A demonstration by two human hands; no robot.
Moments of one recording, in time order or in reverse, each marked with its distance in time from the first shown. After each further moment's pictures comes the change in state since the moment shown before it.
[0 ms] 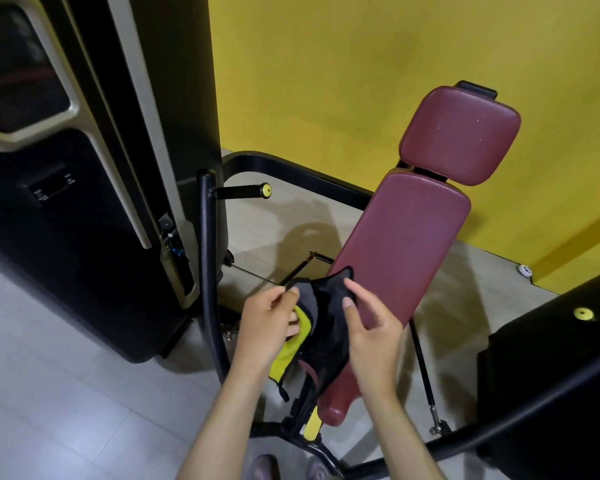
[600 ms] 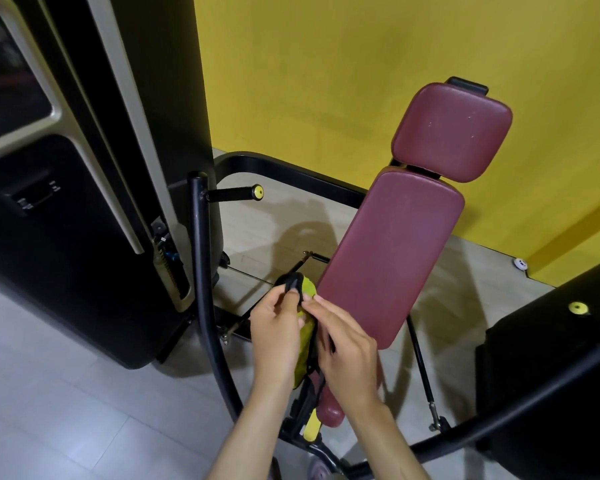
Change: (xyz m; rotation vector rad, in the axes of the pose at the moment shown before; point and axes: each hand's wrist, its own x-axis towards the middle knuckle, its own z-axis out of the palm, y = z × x) left_hand -0.015 0.006 0.035 -0.231 0.130 0.045; right_hand -0.013 0.014 0.007 -0.396 -0.186 -0.532
